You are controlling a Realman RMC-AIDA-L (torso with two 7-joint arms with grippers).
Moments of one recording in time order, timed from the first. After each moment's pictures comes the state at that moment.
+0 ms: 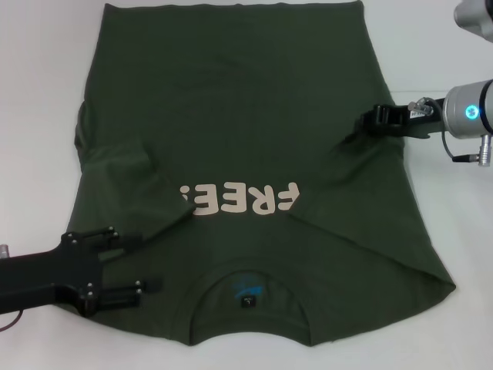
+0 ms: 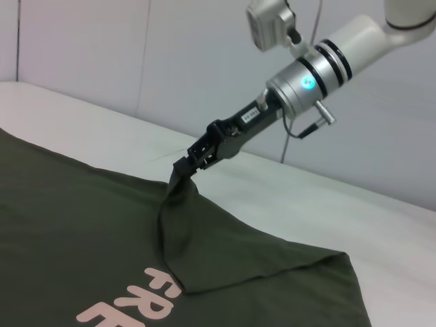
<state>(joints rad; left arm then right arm) -0.40 -2.14 0.52 0.85 2.14 1.74 -1.31 0.84 2.01 -0.87 -0.60 -2.38 -0.90 2.61</state>
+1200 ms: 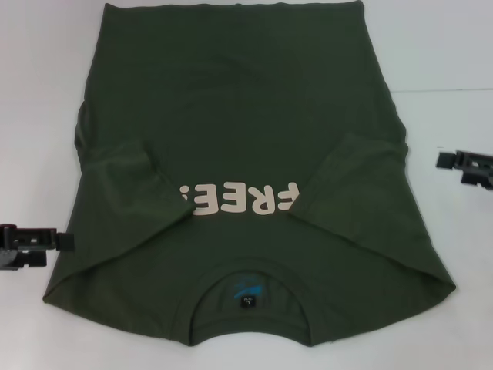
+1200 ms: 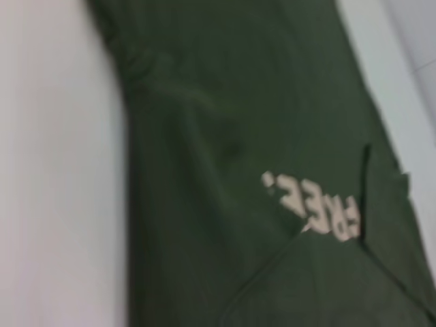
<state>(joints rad) -0.55 -1.98 0.35 0.88 2.52 1.74 -2.37 0.48 1.94 -0.57 -0.68 -2.09 -1.36 2.22</state>
